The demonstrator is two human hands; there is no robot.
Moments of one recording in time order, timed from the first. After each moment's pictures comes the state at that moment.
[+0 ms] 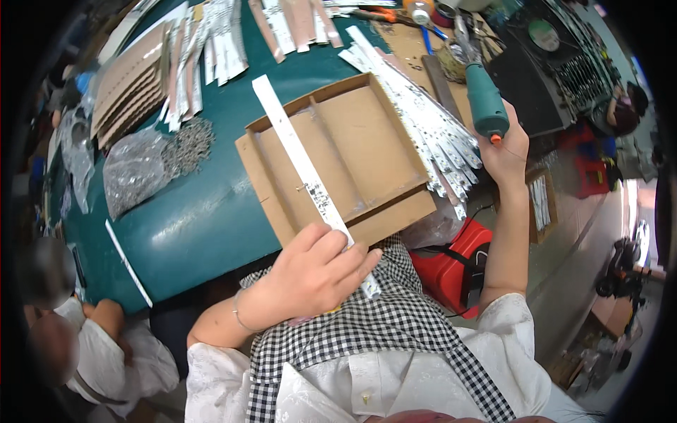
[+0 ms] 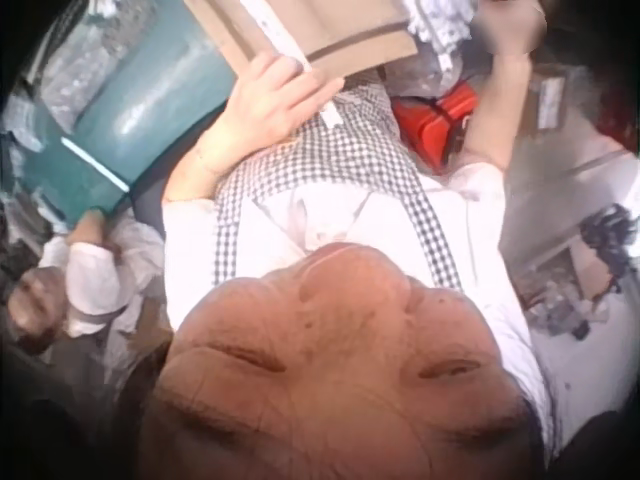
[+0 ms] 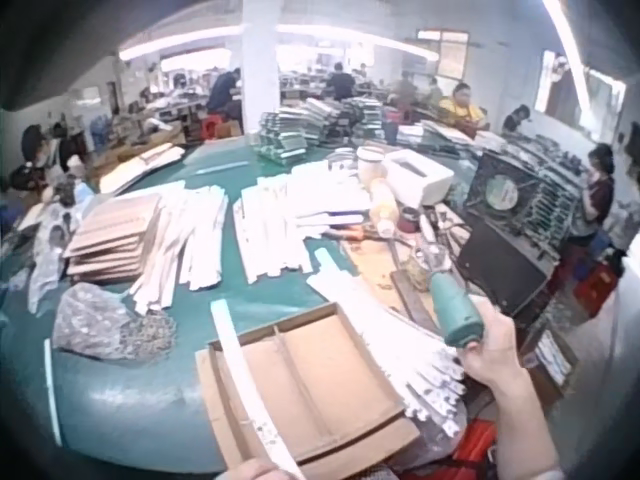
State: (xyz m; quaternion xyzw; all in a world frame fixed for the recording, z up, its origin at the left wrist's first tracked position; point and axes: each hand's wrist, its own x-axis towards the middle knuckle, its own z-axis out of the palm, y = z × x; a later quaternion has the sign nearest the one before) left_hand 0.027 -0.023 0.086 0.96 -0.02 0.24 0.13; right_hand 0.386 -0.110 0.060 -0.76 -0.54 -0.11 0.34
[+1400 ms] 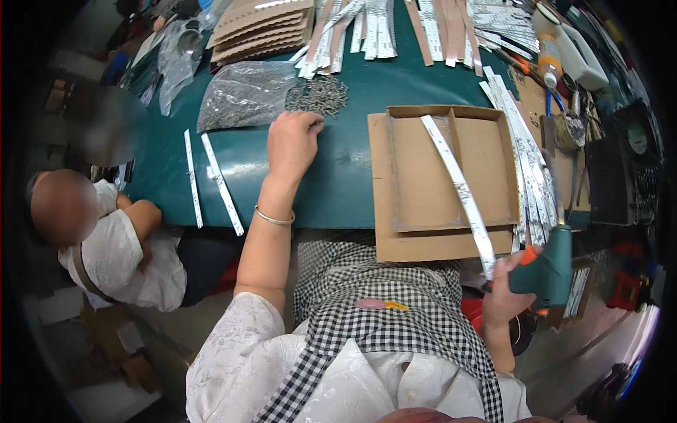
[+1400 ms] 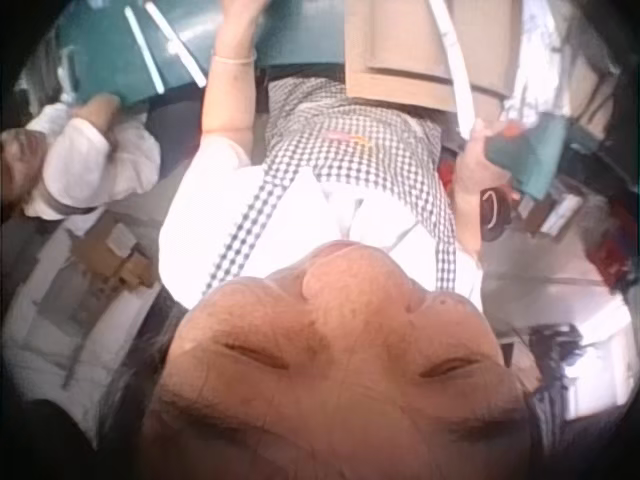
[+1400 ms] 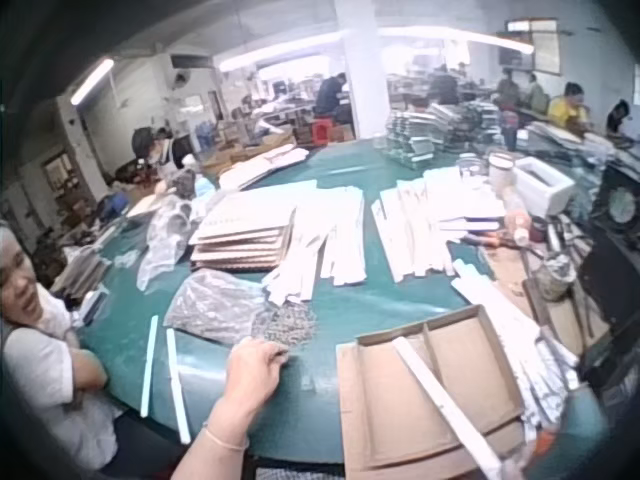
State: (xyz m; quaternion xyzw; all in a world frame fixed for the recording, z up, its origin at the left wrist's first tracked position) left_hand -0.083 0.118 0.016 0.82 0.51 0.27 0.04; right_hand 0.195 -0.185 0.033 -0.67 -0.38 0.16 0.62
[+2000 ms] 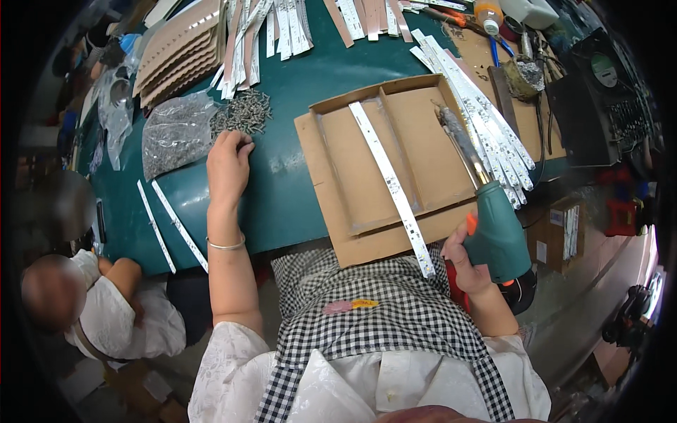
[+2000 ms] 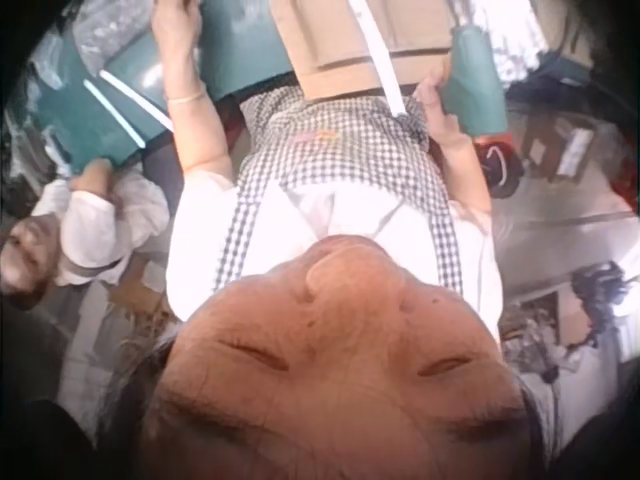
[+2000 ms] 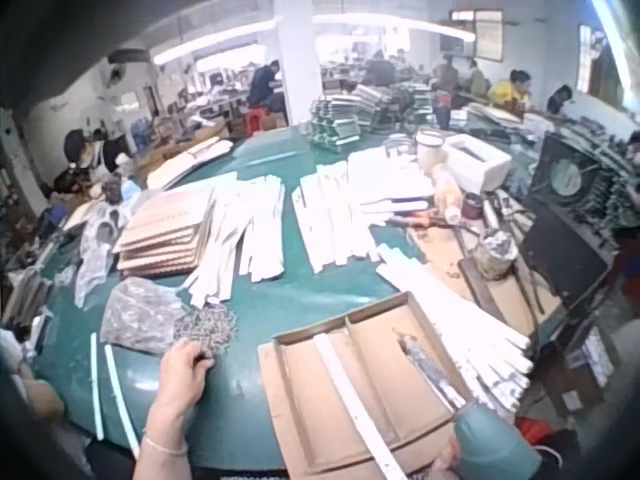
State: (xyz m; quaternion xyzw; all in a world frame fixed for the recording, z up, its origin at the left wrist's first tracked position) left_hand -0.087 0.136 0.000 0.84 0.48 0.24 0.11; right_hand 0.226 -0.188 0.004 -0.59 -0.54 0.30 0.52
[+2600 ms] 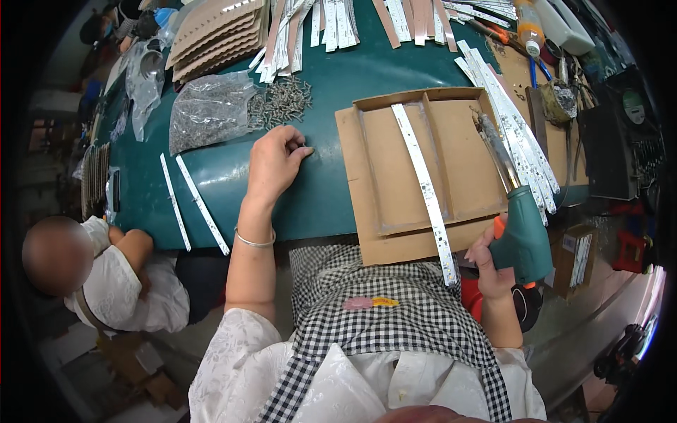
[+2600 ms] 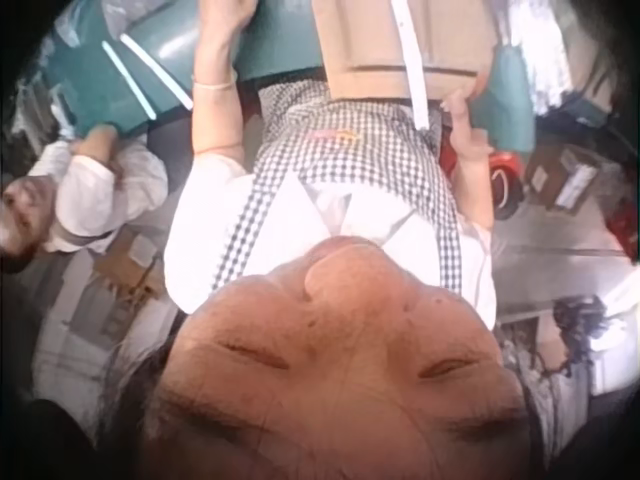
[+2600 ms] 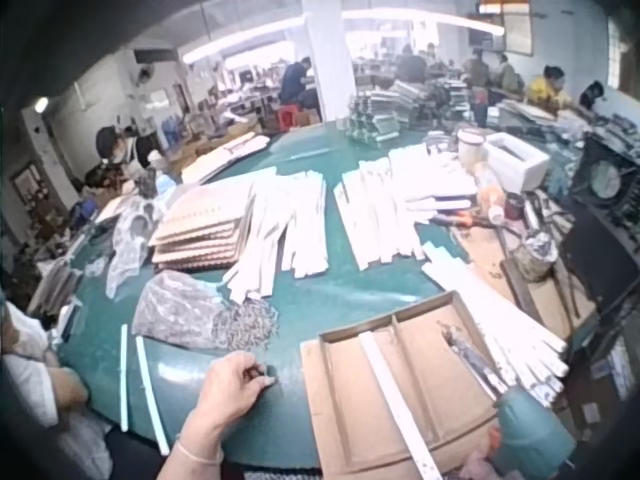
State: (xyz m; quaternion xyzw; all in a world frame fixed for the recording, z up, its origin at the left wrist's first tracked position) left_hand -0.069 0.106 0.018 0.79 0.53 0.21 0.25; right_hand 0.225 -0.176 -0.001 -0.56 -0.48 0.33 0.59
